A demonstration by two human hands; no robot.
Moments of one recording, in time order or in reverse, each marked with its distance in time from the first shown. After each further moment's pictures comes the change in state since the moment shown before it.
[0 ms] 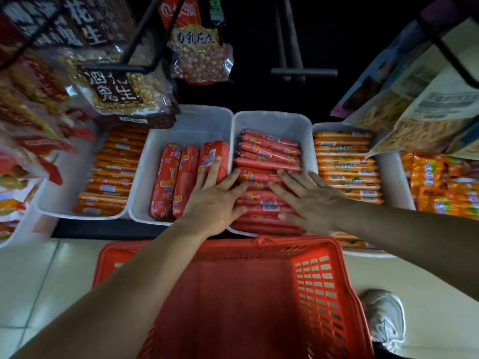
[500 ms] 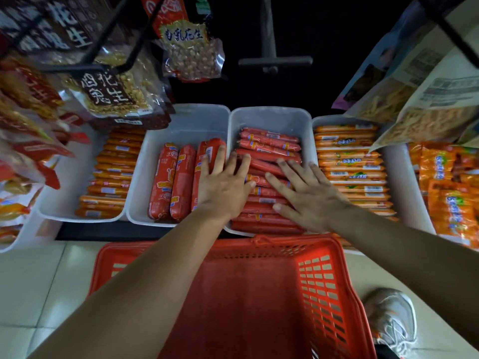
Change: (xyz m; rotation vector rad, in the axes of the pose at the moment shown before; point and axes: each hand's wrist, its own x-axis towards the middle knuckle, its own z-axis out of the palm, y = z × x) left_hand 0.040 0.024 -0.002 0.133 0.089 -0.198; right_hand 0.011 -0.002 0.018 0.048 0.207 0.059
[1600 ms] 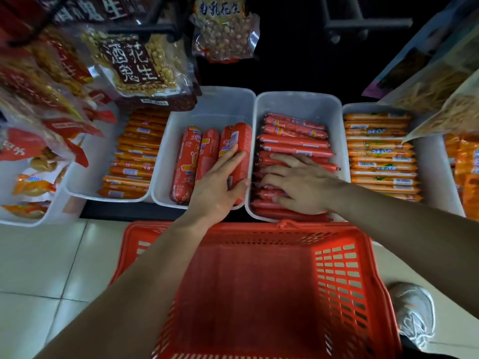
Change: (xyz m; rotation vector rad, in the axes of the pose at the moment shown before) left_hand -0.052 -0.062 0.026 -0.939 0.167 -0.021; right_hand 0.044 -0.042 -0.023 0.056 0.013 -0.273
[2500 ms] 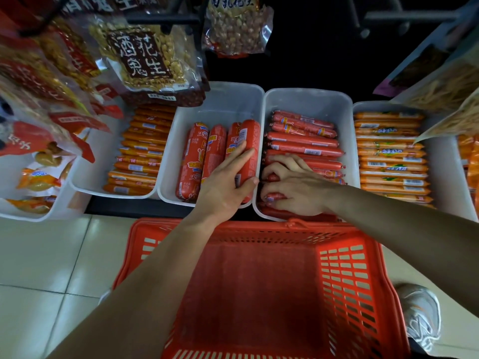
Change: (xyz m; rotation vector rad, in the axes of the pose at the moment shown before) left_hand 0.000 -0.003 0.000 -0.044 -0.009 0.017; right_hand 0.018 -0.007 0.017 0.177 0.040 -0.072
